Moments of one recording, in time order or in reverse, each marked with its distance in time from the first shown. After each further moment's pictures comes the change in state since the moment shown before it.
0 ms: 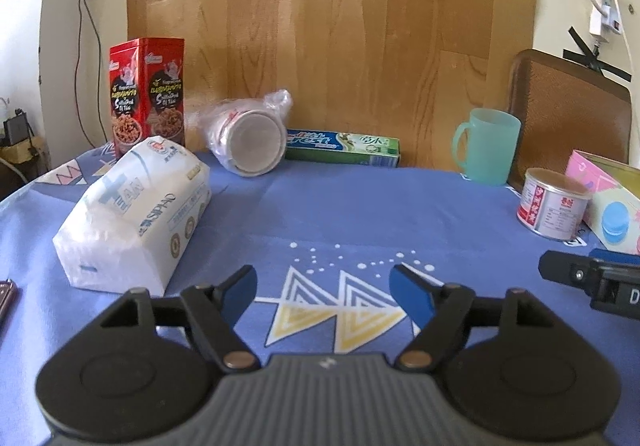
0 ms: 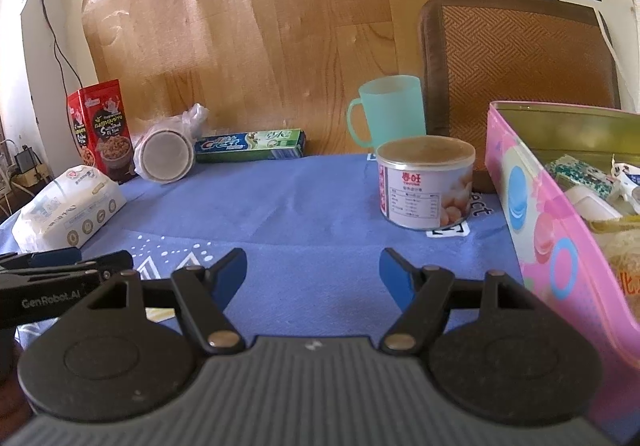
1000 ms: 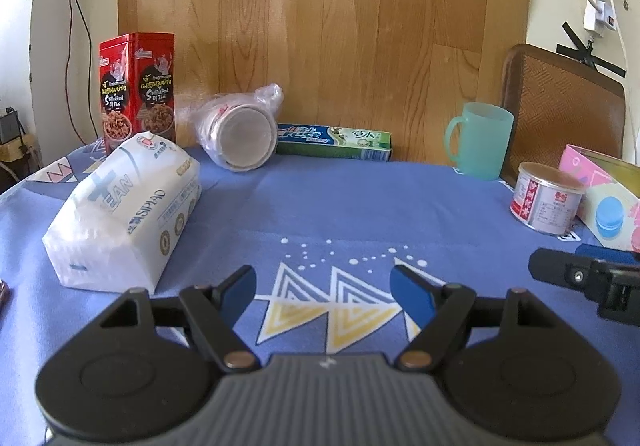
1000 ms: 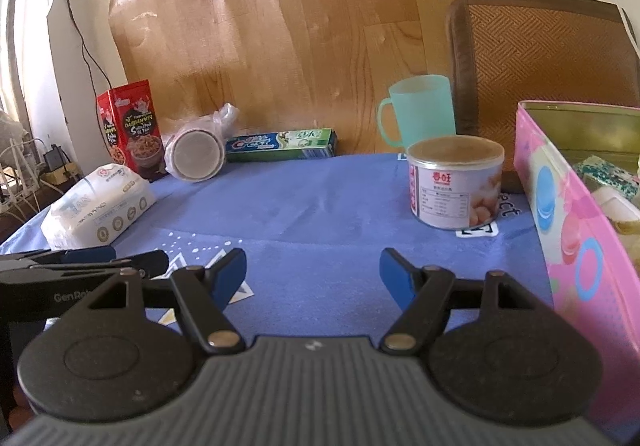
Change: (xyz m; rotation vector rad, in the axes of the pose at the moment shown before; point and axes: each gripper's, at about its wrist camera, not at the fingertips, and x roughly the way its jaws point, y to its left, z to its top) left arm 0.003 0.000 0.000 0.017 0.016 -0.039; right arm -0.003 0.001 -0.001 0.008 -0.011 0.101
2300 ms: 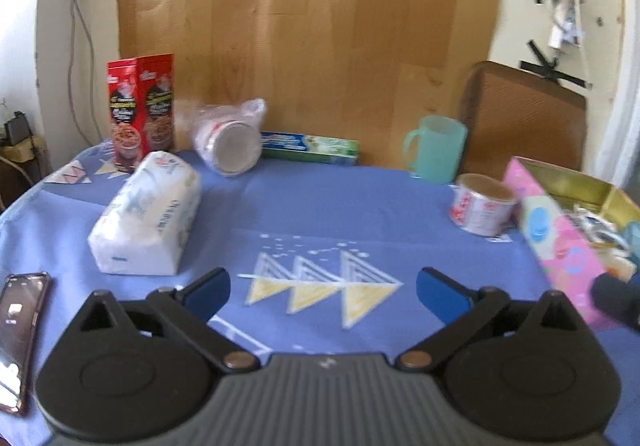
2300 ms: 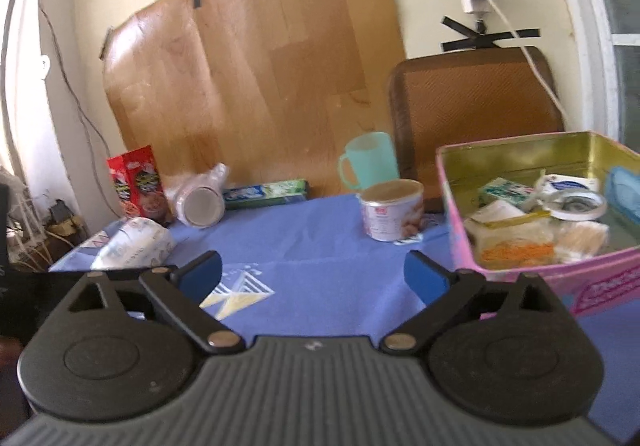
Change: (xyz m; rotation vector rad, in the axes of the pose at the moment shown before) left arm -0.090 -0.021 0.030 -0.016 0.064 -0.066; right arm -0.127 0.025 0.005 0.076 -0.100 -0.144
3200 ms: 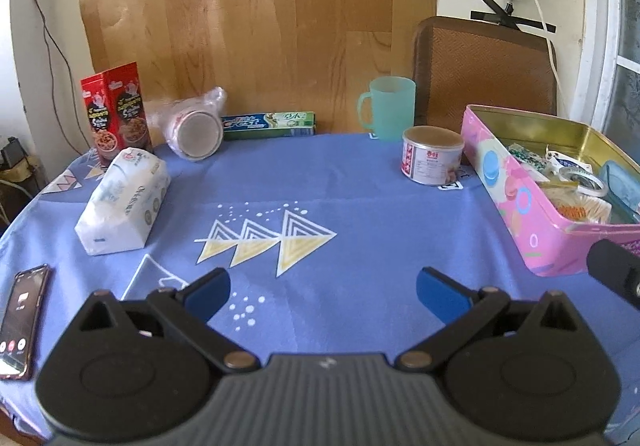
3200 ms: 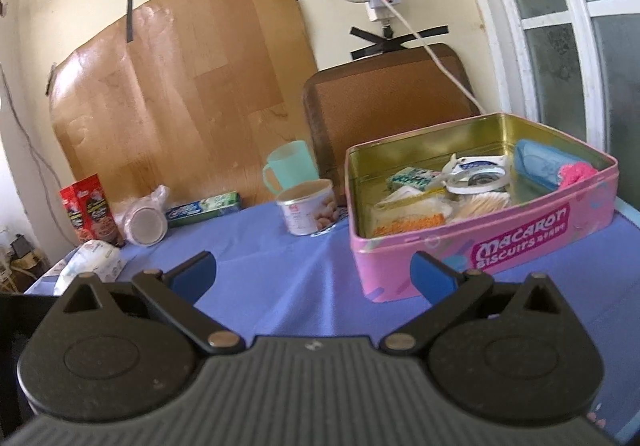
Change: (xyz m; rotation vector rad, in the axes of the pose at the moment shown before) left arm -0.026 -0.071 -0.024 0.123 0.071 0.052; right arm -0.050 -0.038 -0.022 0.112 -0.064 -0.113
